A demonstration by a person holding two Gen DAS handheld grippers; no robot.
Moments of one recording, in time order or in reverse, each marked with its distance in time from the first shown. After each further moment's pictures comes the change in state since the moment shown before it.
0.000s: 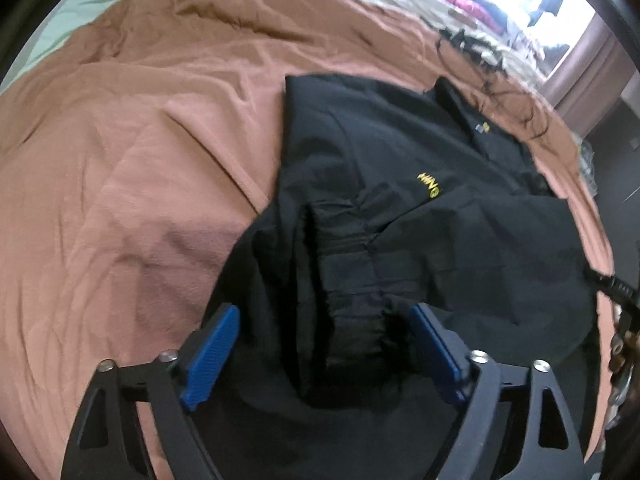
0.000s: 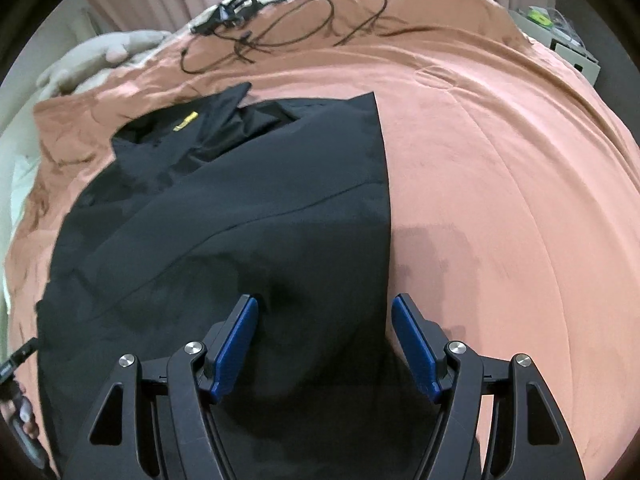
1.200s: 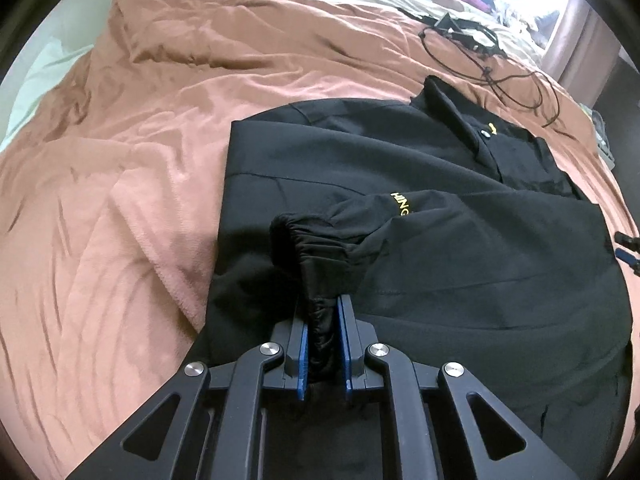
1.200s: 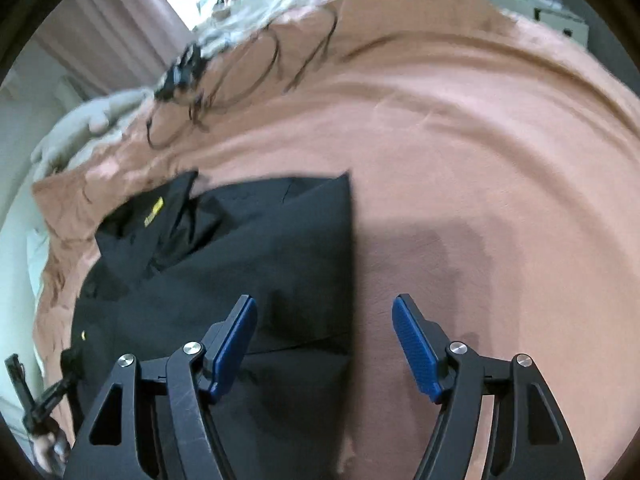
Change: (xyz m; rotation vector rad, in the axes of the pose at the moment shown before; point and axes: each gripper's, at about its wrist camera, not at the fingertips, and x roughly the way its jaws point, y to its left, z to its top) left arm 0.033 -0.052 0.057 0.132 -0.043 0.094; right arm 0.037 -0.059 0.067 0.148 -0.005 0.130
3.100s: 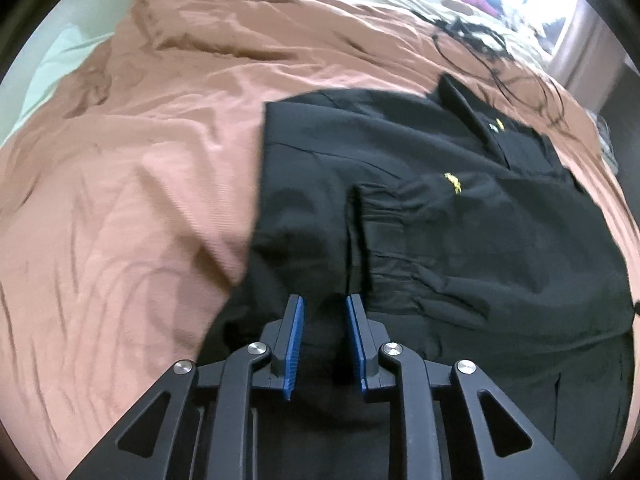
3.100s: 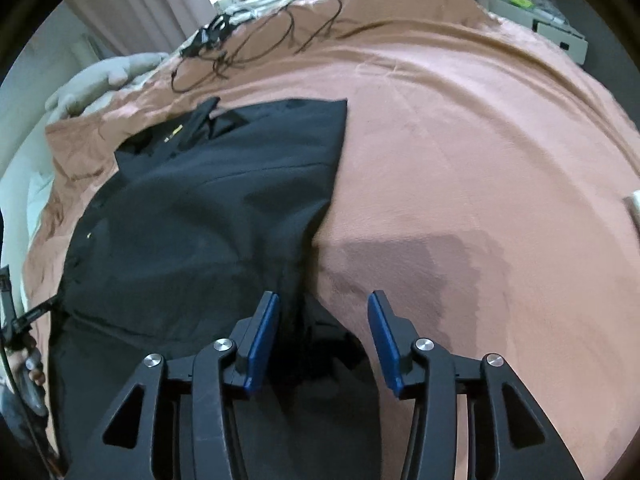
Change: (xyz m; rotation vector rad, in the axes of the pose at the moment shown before) left arm -0.018 0.024 -0.027 -0.059 -0.014 0.005; right arm -0.103 -0.025 -0.114 -0.110 -0.058 -0.050
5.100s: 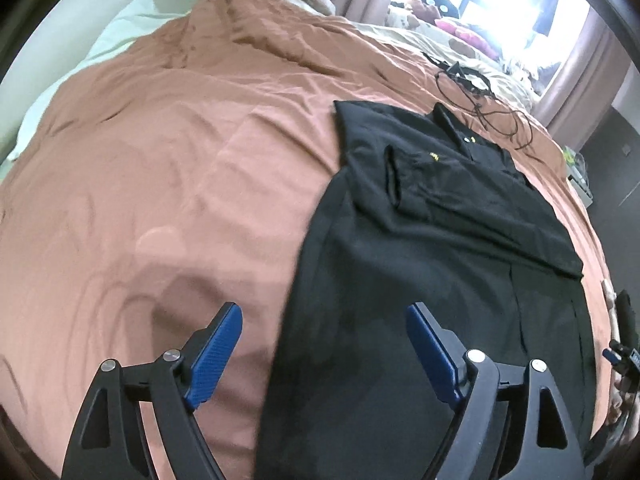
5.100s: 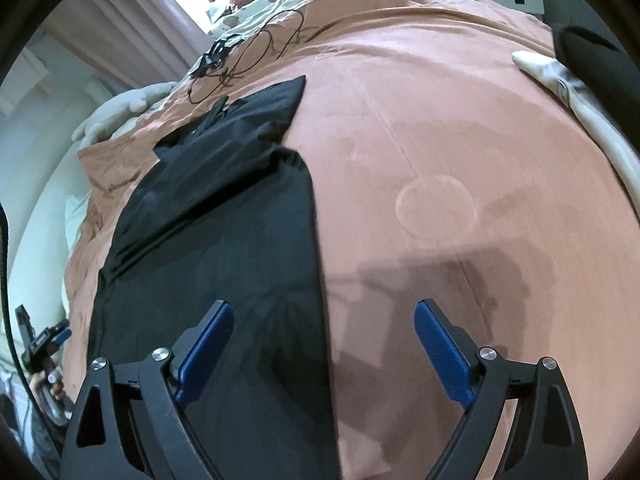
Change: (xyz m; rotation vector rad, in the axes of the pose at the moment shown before) left arm -0.136 0.078 -0.131 -0.104 -0.066 -0.075; right arm -0.091 -0.057 -0.147 0.146 -0.023 0.124
